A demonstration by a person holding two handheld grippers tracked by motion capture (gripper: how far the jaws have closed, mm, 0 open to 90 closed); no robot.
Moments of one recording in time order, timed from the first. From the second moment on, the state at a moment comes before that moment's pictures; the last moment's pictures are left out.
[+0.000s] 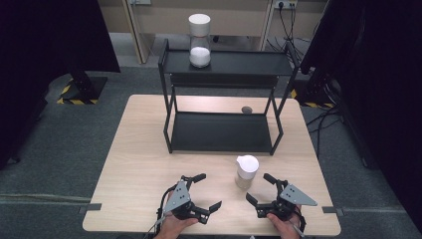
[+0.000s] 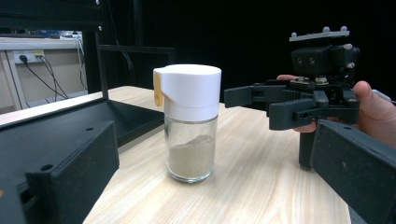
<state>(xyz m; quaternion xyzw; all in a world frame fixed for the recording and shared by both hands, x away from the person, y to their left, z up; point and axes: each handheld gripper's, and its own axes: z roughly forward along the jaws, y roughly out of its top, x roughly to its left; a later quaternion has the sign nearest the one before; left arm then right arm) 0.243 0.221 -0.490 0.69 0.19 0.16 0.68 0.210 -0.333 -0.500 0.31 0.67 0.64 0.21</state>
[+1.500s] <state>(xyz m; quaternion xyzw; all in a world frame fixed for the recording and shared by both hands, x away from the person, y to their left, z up) 0.245 0.224 -0.495 0.69 0.20 0.15 0.68 0.235 -0.317 -0.495 0.32 0.67 0.63 0.24</state>
